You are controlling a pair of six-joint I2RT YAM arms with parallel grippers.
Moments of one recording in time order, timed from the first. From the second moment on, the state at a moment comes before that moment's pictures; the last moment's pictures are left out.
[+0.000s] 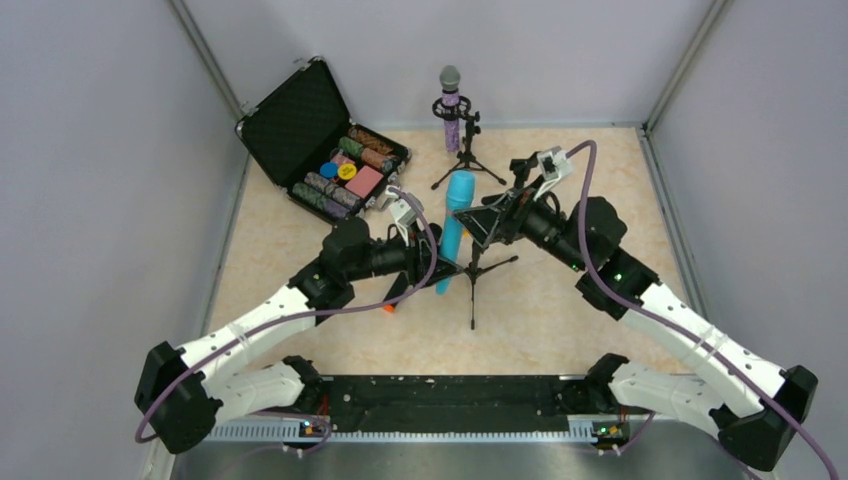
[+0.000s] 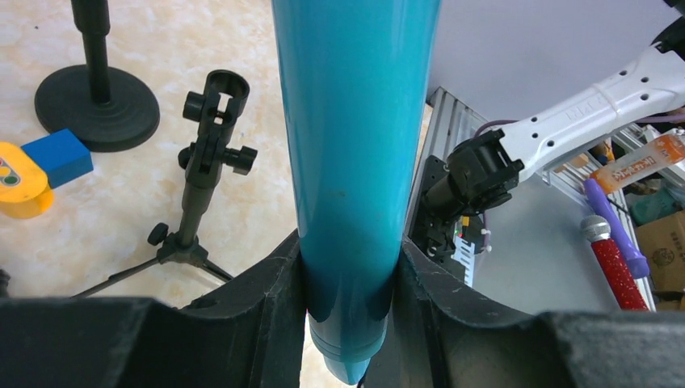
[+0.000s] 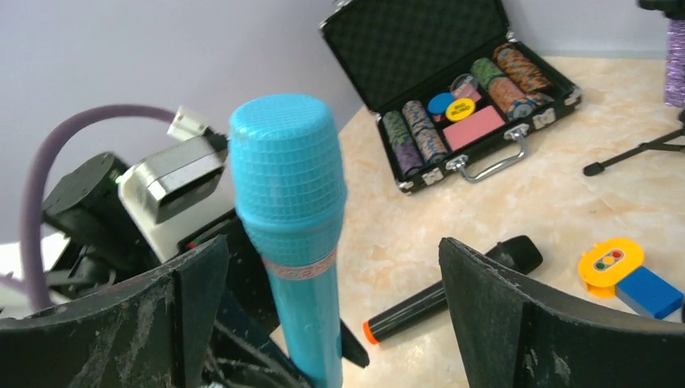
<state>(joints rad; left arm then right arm) -0.74 1.06 0.73 0.24 0.56 -0.42 0.76 0.94 0.92 0.07 -0.06 0.55</state>
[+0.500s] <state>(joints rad) -0.74 1.06 0.73 0.21 0.59 -0.42 0.60 0.95 0.82 0.23 -0.61 0.63</state>
